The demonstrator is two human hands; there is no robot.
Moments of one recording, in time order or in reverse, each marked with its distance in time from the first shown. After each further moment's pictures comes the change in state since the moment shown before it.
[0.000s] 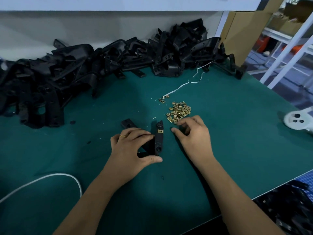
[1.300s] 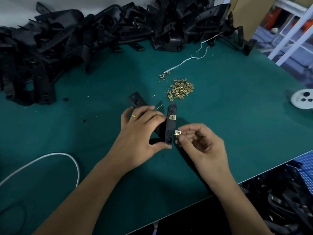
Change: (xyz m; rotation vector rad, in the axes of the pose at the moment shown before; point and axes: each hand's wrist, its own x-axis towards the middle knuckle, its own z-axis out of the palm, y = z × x) left_hand 0.000 0.020 0.006 0.050 -0.075 0.172; right_hand -0.095 -0.027 -0.038 0.731 -0.166 0.083
